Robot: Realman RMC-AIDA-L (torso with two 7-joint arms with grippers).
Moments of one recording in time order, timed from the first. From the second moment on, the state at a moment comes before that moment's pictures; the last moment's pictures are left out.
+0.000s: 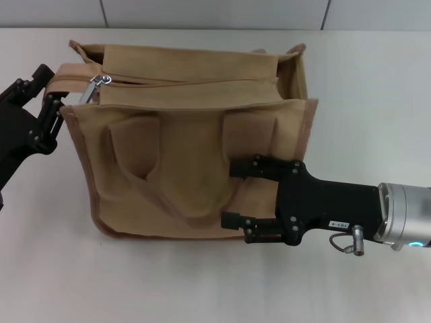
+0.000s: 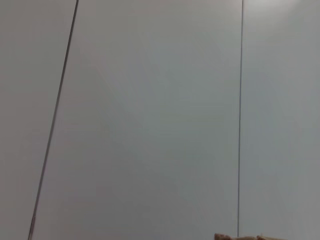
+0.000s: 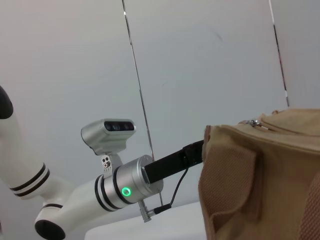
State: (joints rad) left arm -0.33 -2.07 0.14 0.15 1.71 1.74 -0.61; right arm 0.55 2.09 -1.17 -0.24 -1.45 -1.61 0.89
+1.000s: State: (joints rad) left arm -0.34 -2.08 0.14 0.09 1.71 1.82 -0.55; right arm 0.55 2.08 -1.16 -0.23 -1.33 -1.96 1.03
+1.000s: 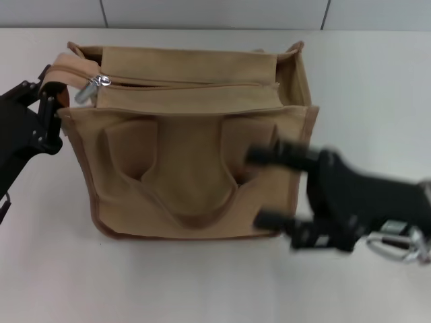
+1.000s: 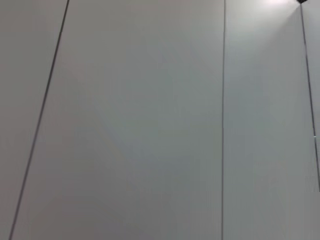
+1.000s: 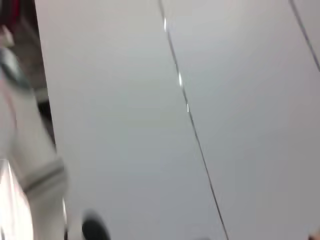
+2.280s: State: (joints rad) left arm -0.46 -2.08 0.21 0.07 1.71 1.92 -0.59; right arm 0.81 2.09 -1.23 -0.23 -1.23 -1.58 1.61
